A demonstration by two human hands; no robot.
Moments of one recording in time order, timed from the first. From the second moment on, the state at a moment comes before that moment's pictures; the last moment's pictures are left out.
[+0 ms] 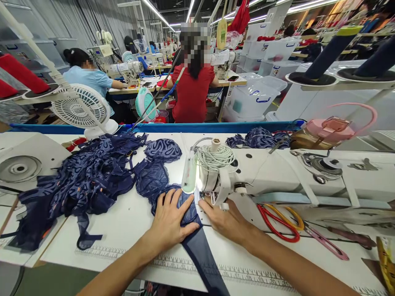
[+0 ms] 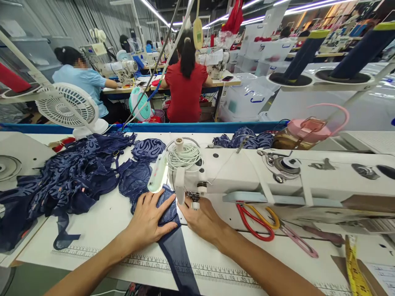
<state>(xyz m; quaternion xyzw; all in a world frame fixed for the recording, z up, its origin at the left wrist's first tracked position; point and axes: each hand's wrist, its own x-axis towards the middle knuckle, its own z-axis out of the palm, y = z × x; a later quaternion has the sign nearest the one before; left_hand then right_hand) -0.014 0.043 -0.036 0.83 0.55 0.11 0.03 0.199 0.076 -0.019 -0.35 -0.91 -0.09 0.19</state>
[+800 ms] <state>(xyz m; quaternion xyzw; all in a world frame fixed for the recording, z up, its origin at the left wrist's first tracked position) 0.004 0.038 -0.039 0.90 0.41 0.11 -0.03 0.206 0.027 -0.039 -0.28 -0.94 0.11 0.18</state>
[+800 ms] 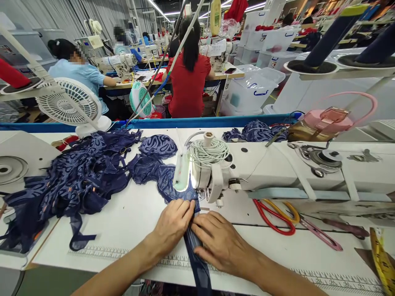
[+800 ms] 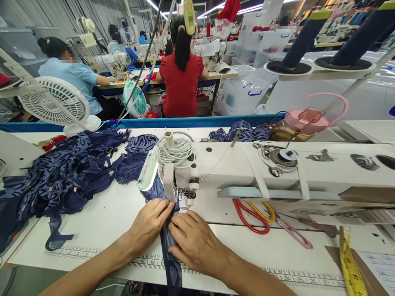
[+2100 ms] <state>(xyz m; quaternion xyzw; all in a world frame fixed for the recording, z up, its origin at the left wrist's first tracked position) -0.018 0.091 -0.031 0.88 0.41 0.17 0.16 0.212 0.046 -0.041 -0.34 -0.91 0.03 0.22</state>
